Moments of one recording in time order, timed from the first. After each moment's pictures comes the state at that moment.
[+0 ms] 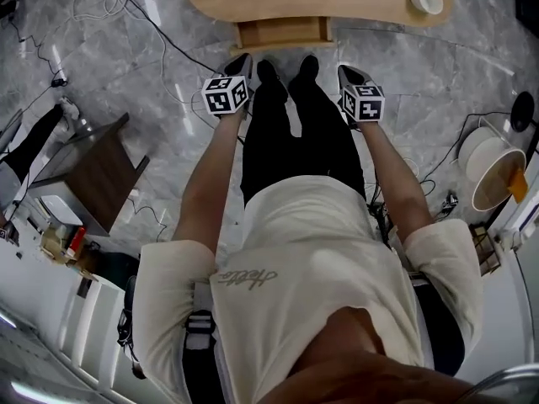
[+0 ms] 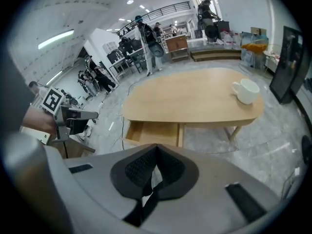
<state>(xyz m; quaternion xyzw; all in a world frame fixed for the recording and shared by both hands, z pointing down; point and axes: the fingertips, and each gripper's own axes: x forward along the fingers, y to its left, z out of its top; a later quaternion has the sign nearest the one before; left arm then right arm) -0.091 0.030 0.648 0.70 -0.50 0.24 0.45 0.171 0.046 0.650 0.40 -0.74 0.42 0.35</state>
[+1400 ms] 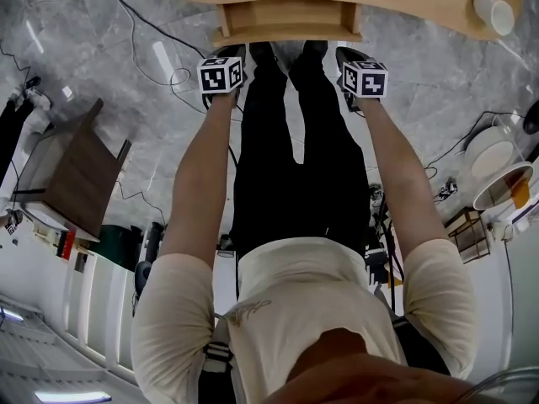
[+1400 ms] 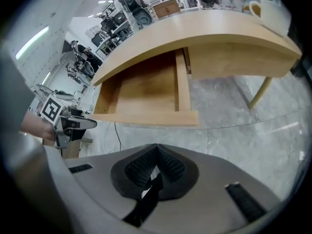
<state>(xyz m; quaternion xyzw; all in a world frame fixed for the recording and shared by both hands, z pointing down) -0.130 0.073 0.954 0.61 -0.43 0.36 0.55 0.134 0.052 0.941 0.34 -0.66 0.52 0.42</state>
